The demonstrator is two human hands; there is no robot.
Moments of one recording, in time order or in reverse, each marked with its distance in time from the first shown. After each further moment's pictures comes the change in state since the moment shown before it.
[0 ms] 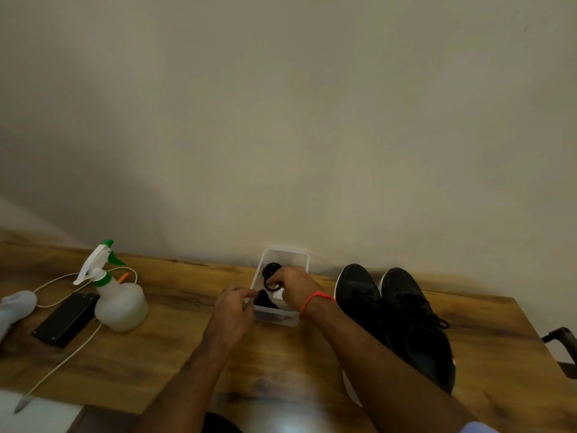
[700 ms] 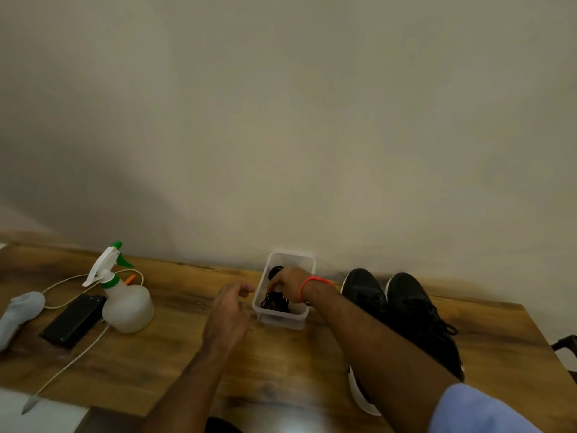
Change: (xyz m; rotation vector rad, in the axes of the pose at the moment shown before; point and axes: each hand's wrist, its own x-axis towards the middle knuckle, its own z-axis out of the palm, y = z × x) left_hand 0.001 -0.009 -0.006 -0.133 0.104 -0.039; right_hand 0.030 -0.007 -0.009 -0.055 -0.255 0.057
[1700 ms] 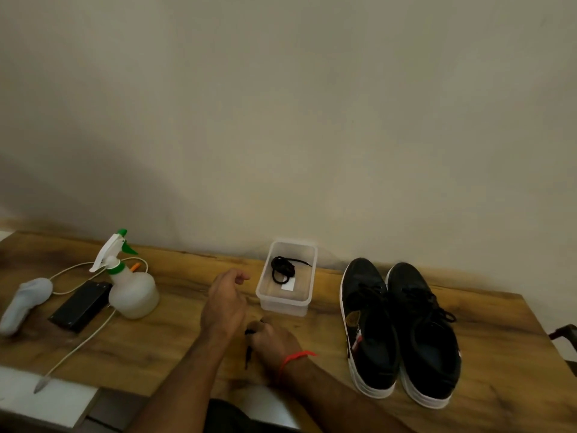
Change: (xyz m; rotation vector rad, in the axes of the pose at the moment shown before) left_hand -0.007 0.001 -0.012 0.008 0.060 -0.061; right_hand -0.044 -0.035 0.143 -0.256 0.243 -0.357
